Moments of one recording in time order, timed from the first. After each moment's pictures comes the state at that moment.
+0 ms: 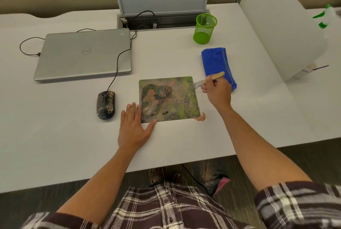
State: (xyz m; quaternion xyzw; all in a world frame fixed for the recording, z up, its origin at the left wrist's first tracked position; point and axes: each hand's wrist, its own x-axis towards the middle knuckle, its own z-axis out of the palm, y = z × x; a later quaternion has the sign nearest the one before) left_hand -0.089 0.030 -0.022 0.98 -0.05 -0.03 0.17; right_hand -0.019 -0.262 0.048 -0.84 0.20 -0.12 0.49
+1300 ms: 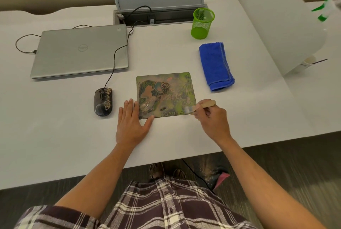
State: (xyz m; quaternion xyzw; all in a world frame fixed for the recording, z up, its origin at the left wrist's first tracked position) left_hand -0.092 0.028 -0.017 0.98 -0.05 -0.02 0.17; right_hand -0.125 -0.242 0.046 -0.88 0.05 -0.09 0.46
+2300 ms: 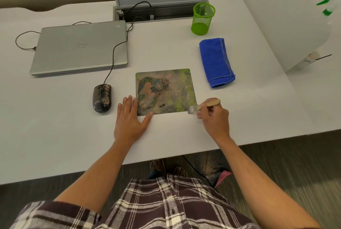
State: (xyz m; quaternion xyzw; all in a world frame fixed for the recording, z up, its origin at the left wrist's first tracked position) left_hand -0.090 0.030 -0.025 0.98 -0.04 -0.02 0.17; right_hand -0.130 -0.251 0.020 -0.87 0.11 -0.12 0.46
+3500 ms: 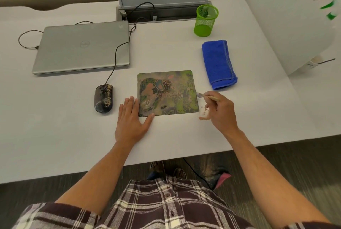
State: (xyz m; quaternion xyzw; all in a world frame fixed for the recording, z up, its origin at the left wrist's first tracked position) left_hand -0.091 0.030 -0.024 0.98 -0.04 -0.01 0.17; right_hand -0.104 -0.269 0.037 -0.89 0.02 -0.13 0.44
